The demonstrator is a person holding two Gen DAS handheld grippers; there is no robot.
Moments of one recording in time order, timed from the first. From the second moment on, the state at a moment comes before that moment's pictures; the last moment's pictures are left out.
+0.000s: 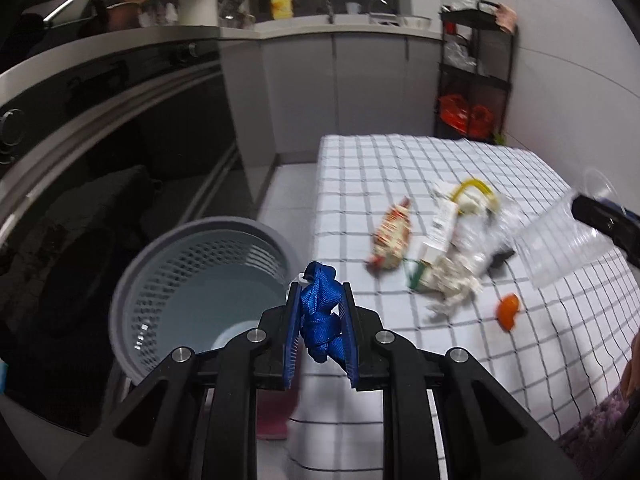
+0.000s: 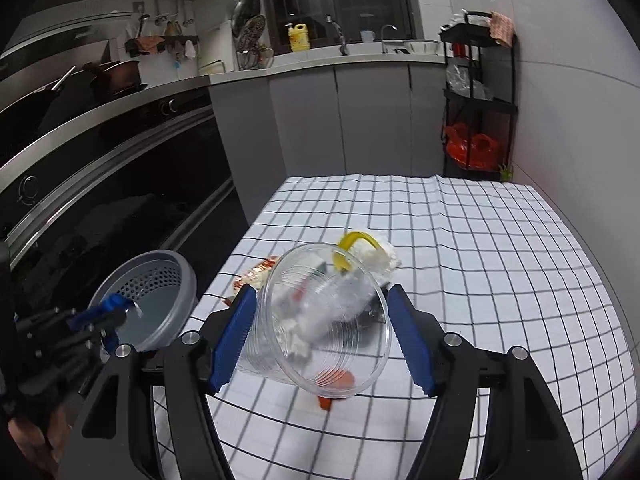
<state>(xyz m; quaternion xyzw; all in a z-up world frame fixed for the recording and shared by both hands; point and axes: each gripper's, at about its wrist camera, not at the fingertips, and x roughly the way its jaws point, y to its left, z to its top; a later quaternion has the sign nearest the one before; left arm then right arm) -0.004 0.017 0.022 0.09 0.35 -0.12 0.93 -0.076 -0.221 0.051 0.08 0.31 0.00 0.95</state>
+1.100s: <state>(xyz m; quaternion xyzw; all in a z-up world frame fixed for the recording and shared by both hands) 0.101 0.156 -0.036 0.04 0.44 0.02 0.90 0.083 -0.008 -0.010 0.00 0.37 0.17 0.91</state>
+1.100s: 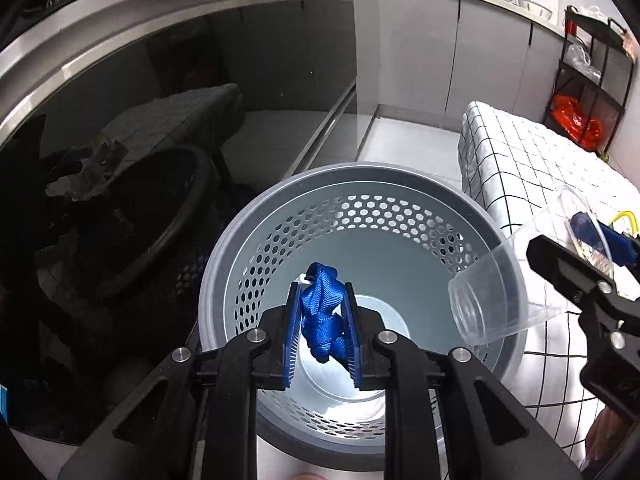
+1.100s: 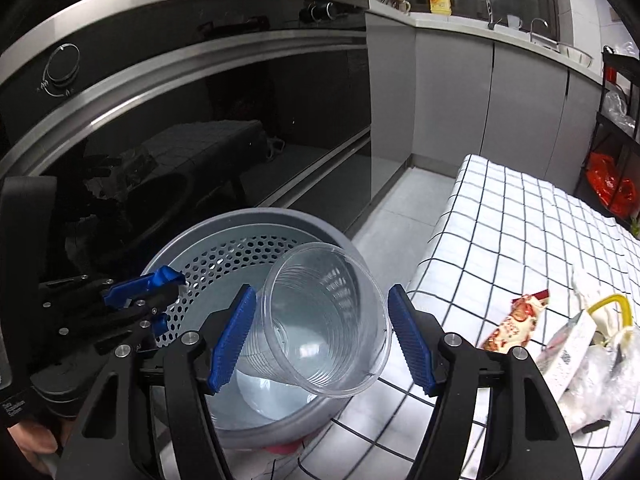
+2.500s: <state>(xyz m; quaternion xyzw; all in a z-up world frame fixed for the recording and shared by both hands) 0.094 0.159 -0.022 0.02 0.42 0.02 0.91 0.060 -0.020 -0.005 0.00 0.37 0.14 0.92</state>
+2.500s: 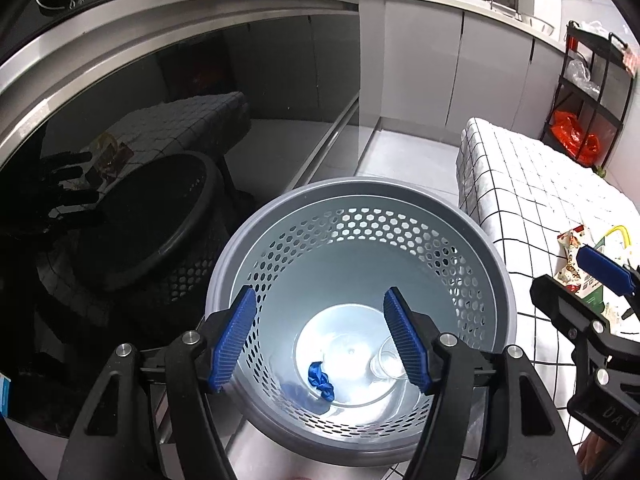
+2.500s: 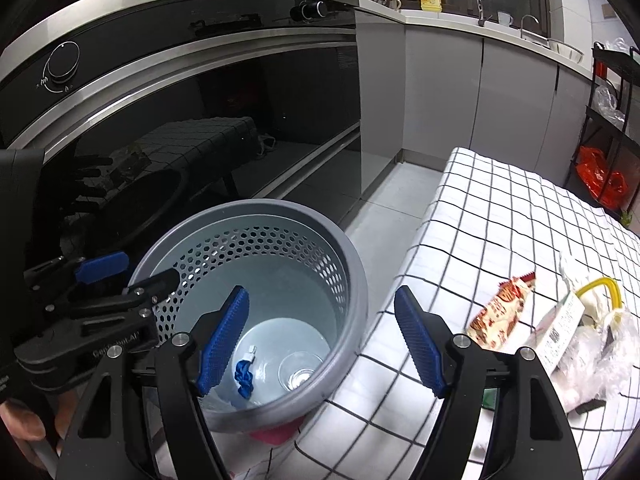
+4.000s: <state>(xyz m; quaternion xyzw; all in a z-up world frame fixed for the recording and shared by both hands) 0.013 -0.025 -0.013 0.10 0.33 -0.14 0.93 -0.108 -0.224 -0.040 0.06 0.38 -0.10 0.92</state>
